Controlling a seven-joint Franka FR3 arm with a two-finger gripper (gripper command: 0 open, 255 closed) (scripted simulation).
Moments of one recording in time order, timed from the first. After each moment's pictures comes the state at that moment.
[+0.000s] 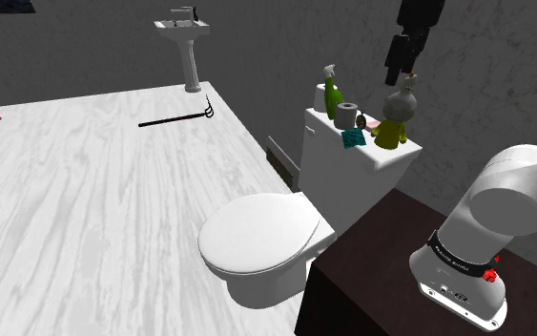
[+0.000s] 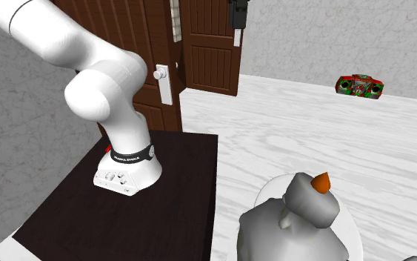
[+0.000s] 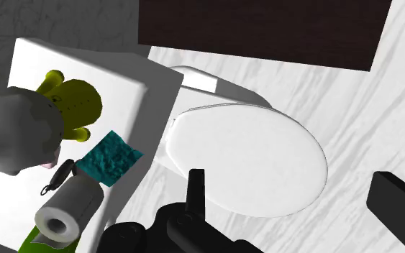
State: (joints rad) arm 0.01 -0.81 0.02 -2.29 -0.08 1.48 -0.08
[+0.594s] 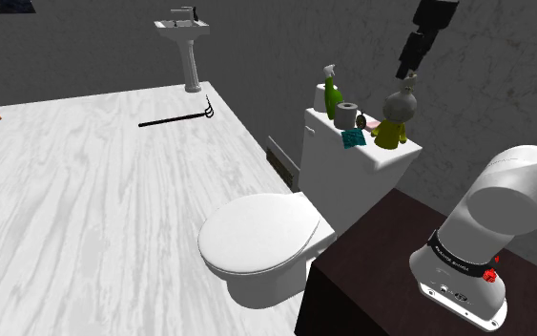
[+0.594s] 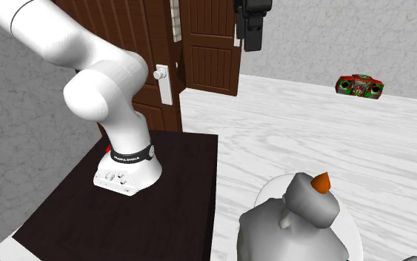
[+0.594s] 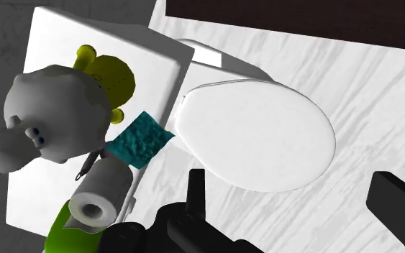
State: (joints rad) arm -0.02 -0.82 -0.19 -2.33 -0.15 1.62 -0.27
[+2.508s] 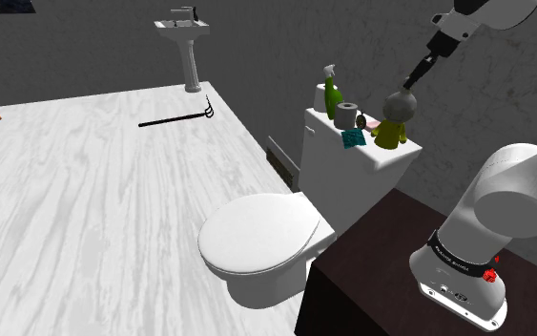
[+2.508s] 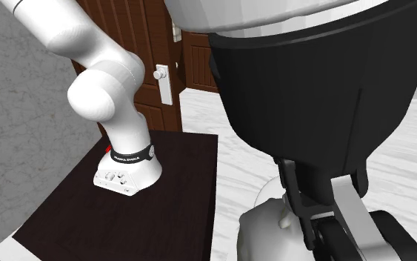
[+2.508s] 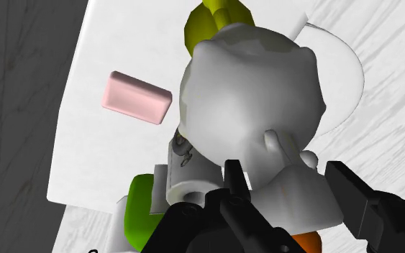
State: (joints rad) arm 0.09 -0.53 -0.82 -2.24 -0.07 2.02 -0.83
